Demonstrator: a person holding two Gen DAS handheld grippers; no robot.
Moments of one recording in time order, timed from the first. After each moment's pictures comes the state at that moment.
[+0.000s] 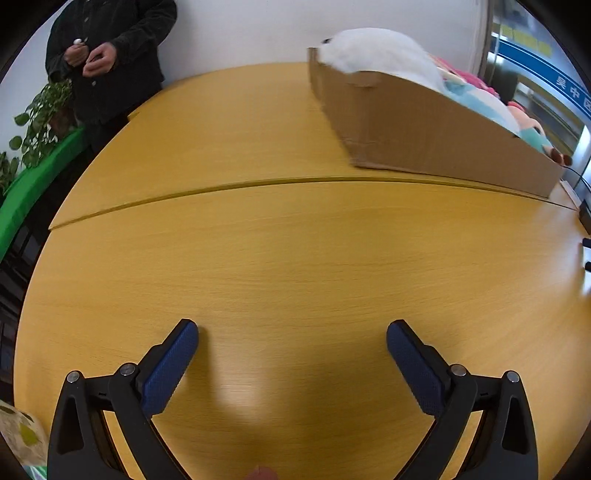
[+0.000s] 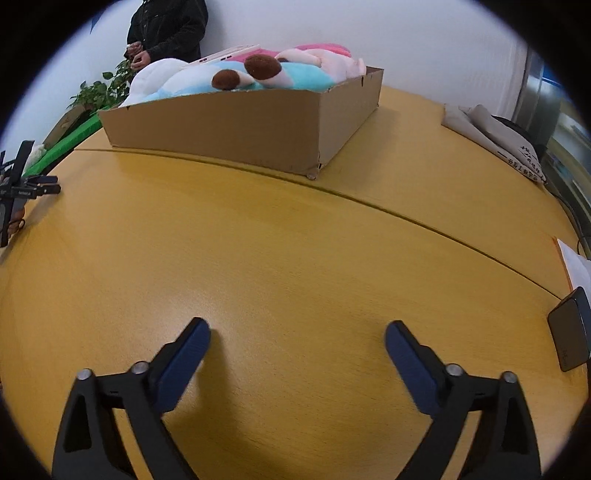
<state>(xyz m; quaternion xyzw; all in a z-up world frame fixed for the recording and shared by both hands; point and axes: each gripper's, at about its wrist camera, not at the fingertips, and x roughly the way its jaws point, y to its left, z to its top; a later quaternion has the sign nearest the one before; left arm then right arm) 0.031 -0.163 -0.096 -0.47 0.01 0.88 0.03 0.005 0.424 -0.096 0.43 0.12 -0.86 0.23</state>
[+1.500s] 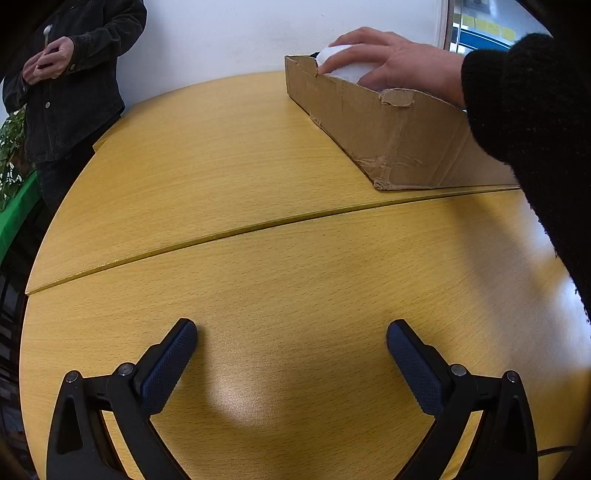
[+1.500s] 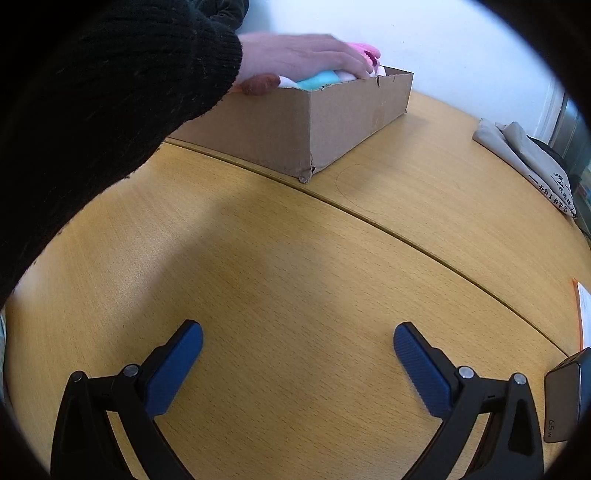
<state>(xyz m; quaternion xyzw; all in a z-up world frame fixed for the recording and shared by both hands) -0.019 -0.192 -0.088 -0.45 0.05 0.88 0.11 -0.032 0.454 -0.091 0.43 0.16 -0.84 0.30</state>
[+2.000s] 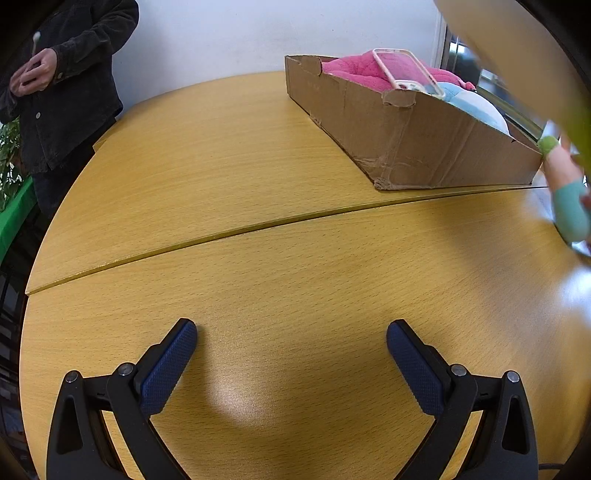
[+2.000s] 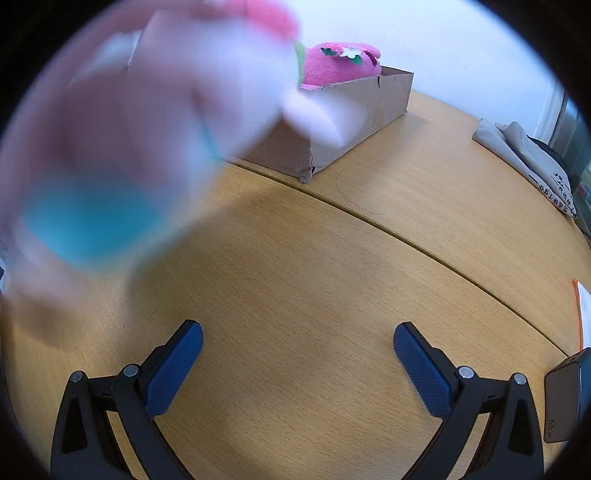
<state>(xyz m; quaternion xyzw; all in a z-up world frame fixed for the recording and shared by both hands) -0.018 -0.192 -0.089 -0.45 0.05 0.88 0.11 -0.029 0.453 -0.093 0.43 0.16 -0.84 0.30</state>
